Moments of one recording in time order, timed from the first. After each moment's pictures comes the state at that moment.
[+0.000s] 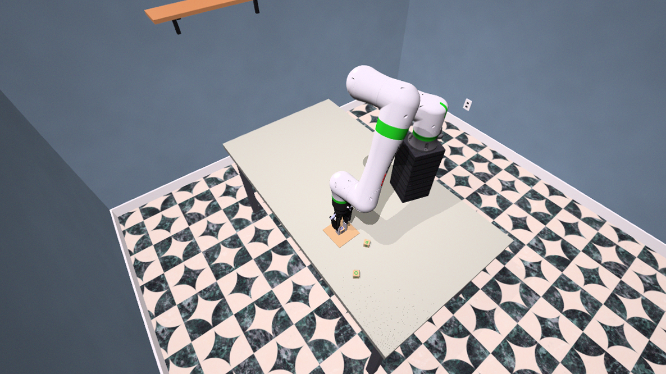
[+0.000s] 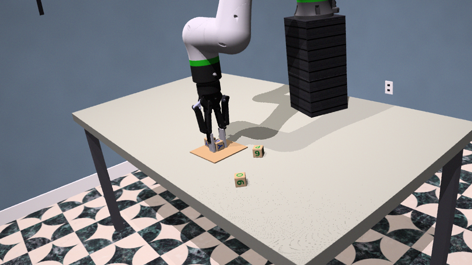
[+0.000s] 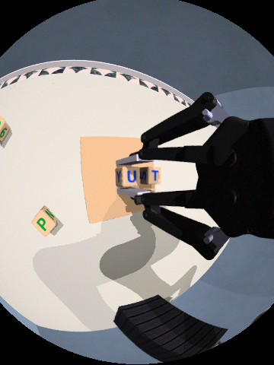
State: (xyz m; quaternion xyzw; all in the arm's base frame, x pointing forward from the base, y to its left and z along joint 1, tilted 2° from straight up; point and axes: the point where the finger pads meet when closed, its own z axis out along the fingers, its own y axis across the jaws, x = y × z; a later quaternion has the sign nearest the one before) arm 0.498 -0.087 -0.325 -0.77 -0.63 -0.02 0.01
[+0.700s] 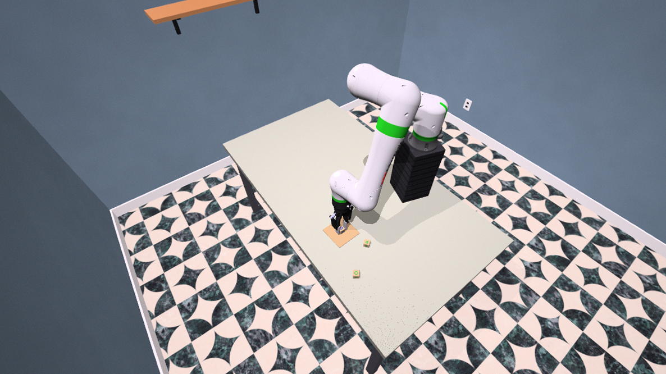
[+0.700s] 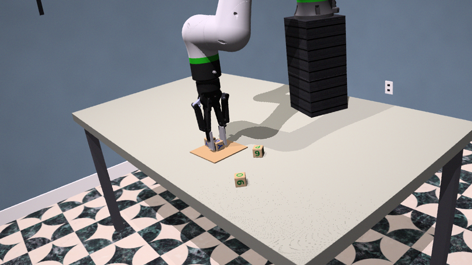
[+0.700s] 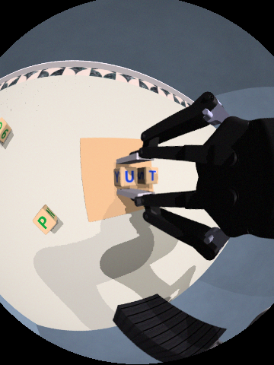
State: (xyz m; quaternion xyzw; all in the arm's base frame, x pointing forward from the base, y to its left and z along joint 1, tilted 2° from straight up) arm 0.498 -0.087 -0.318 -0.77 -0.63 -0.02 0.01
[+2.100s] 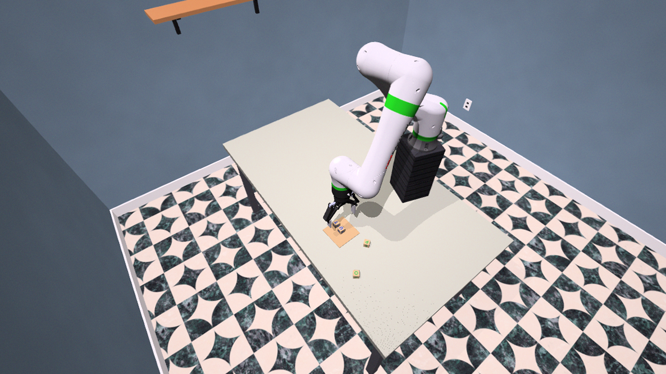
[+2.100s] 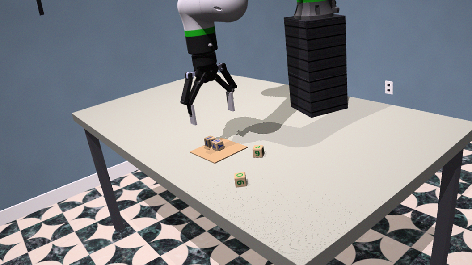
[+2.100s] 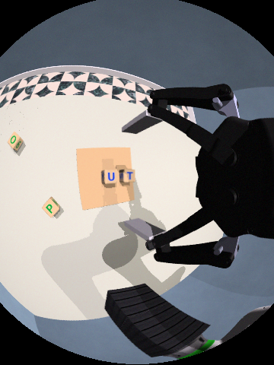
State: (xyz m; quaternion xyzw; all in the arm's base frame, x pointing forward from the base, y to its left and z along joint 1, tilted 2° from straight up) arm 0.496 -0.090 -0.235 -0.77 -0.63 -0.02 0.01
